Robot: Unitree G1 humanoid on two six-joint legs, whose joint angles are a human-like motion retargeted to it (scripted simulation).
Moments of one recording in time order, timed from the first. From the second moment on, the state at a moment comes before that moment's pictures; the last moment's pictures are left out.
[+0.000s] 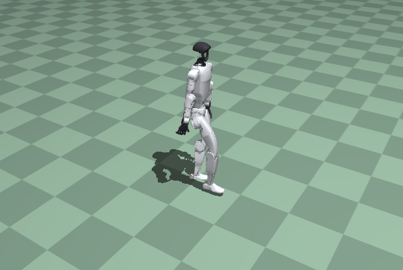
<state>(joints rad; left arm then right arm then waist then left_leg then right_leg) 0.02 0.16 0.29 1.63 0.17 0.04 -0.19 0.08 -0.19 0.06 1.56 -0.62 0.04 0.31 -0.26 0.09 -0.05 -0.09 0.04 0.15 0.12 -0.23 0.06 -0.51 -0.07 -0.29 0.50 -0.04 0.01</state>
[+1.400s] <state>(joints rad) -0.06 0.12 0.19 1.58 0.11 0.05 -0.22 -0.05 -0.16 0.10 1.46 -0.49 -0.05 0.34 -0.14 0.07 -0.12 -0.04 -0.03 0.22 0.08 -0.28 0.01 -0.24 -0.08 -0.48 0.06 0.08 0.03</state>
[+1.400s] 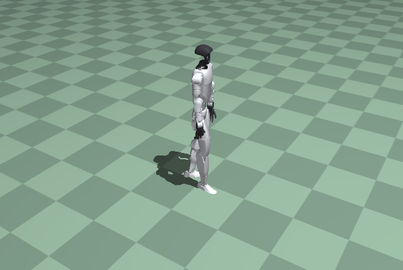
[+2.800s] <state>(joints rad) -0.06 0.13 0.08 1.62 0.30 0.05 -0.24 -0.01 -0.15 0.17 1.48 -0.63 0.00 0.35 0.14 0.00 -0.07 -0.12 0.00 0.41 0.10 -0.15 0.04 -0.09 -0.02 -0.16 0.05 -0.05 -0.05</state>
